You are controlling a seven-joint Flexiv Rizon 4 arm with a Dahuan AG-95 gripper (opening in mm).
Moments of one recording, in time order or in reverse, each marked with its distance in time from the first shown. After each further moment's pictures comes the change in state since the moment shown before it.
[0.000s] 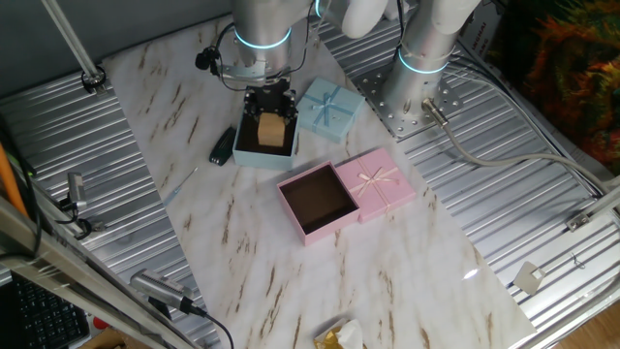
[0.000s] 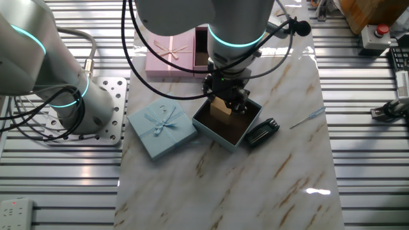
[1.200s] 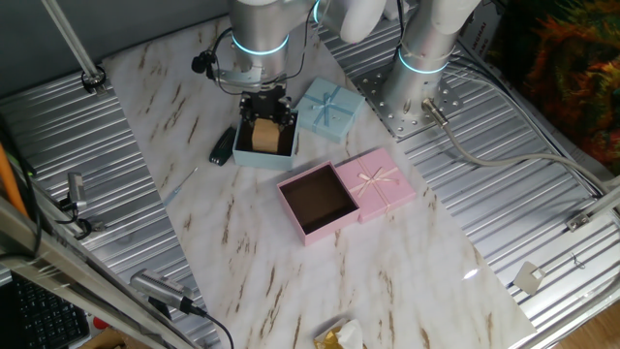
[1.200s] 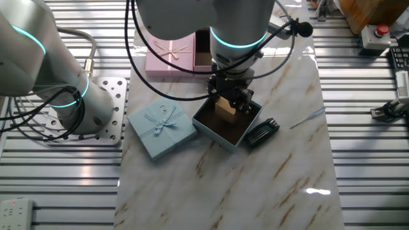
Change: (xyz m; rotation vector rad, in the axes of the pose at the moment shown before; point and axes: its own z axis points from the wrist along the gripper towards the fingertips) arm -0.018 -0.013 0.006 0.021 -0.012 0.027
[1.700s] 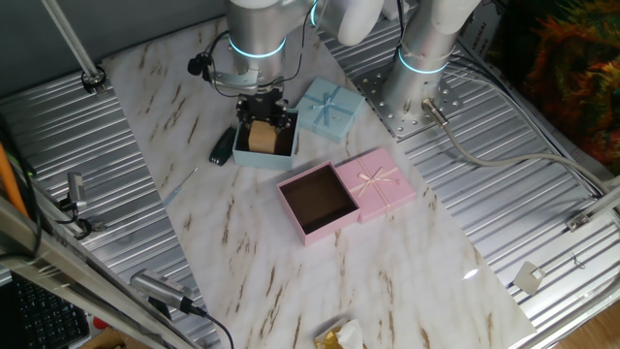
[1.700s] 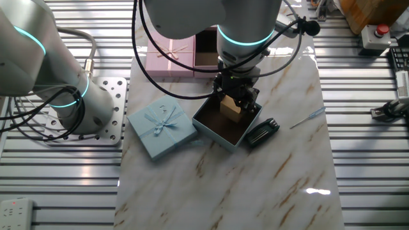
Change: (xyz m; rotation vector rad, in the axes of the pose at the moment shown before) arm -0.005 -0.006 -0.006 0.000 -0.002 0.014
